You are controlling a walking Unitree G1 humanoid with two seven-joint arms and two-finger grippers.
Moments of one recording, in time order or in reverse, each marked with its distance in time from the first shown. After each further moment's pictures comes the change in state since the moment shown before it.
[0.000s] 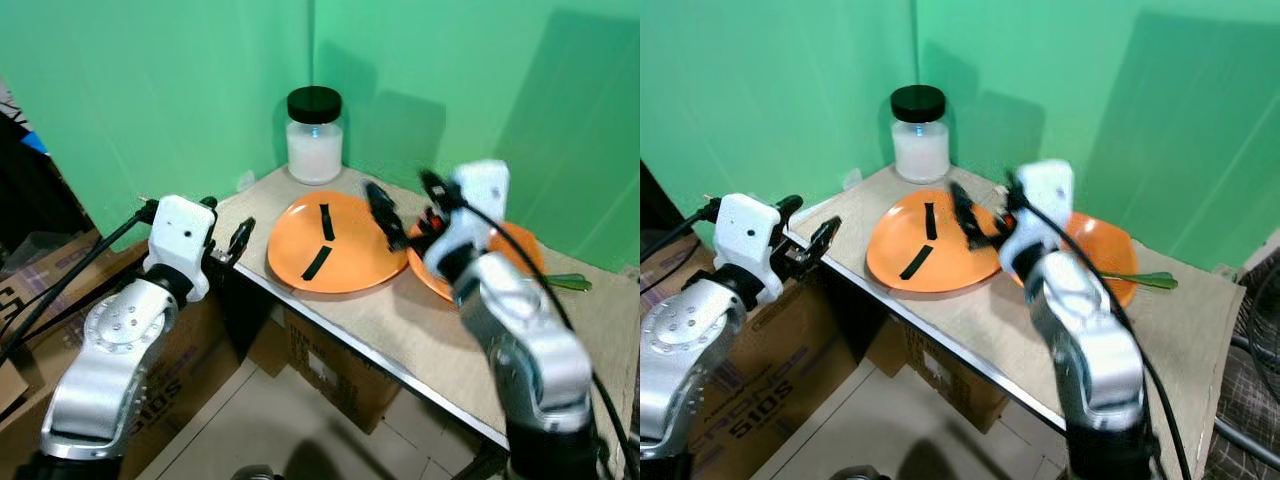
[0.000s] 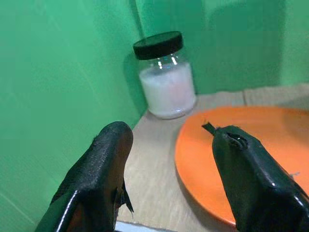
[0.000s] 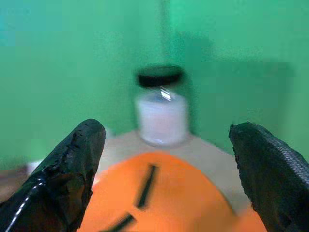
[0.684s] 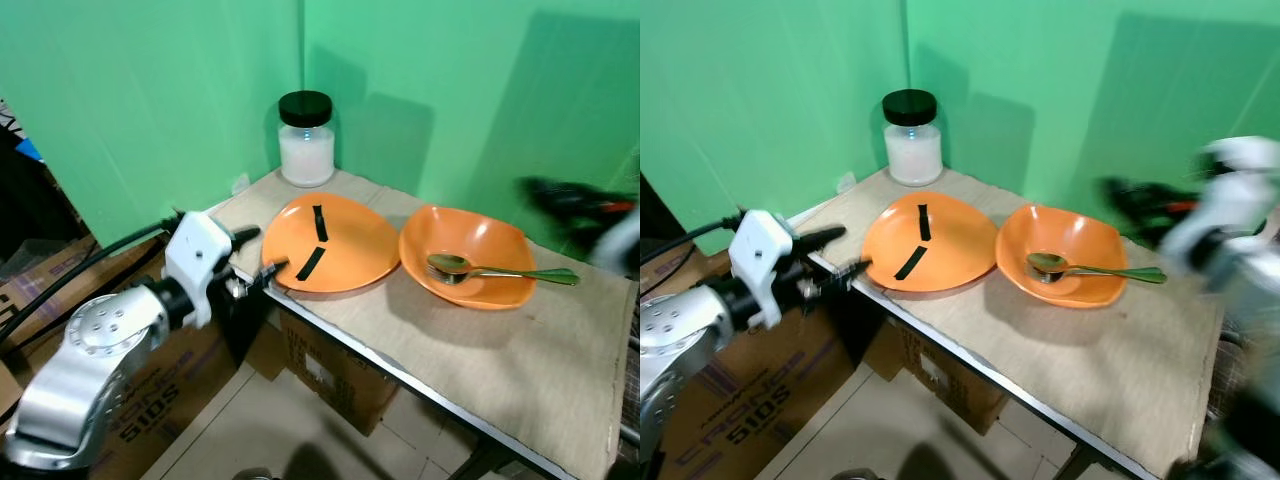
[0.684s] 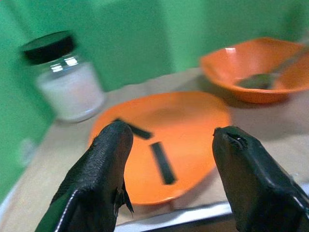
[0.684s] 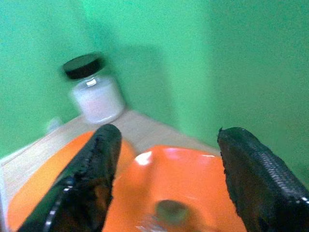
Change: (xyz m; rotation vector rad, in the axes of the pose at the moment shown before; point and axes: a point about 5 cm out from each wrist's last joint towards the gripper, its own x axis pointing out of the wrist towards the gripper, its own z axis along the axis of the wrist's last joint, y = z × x) left arm -0.012 -0.012 0.006 -0.018 0.041 -0.371; right arm -0.049 -0.102 0.057 0.108 0.186 -0.095
